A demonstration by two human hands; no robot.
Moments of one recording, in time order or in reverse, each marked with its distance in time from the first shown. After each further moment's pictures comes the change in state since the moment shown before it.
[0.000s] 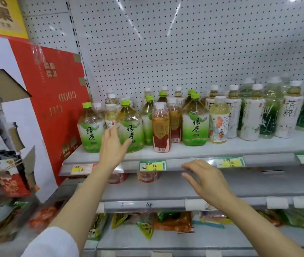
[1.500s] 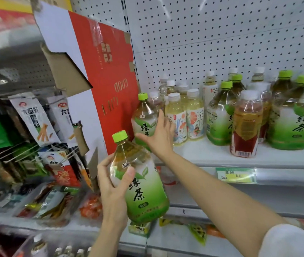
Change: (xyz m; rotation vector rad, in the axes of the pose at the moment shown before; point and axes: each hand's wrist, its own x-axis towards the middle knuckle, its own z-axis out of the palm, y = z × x) left_hand -0.074 -0.138 -0.091 -0.988 0.283 -0.318; right_hand 0.259 -0.180 0.241 0.393 -0.044 0.507
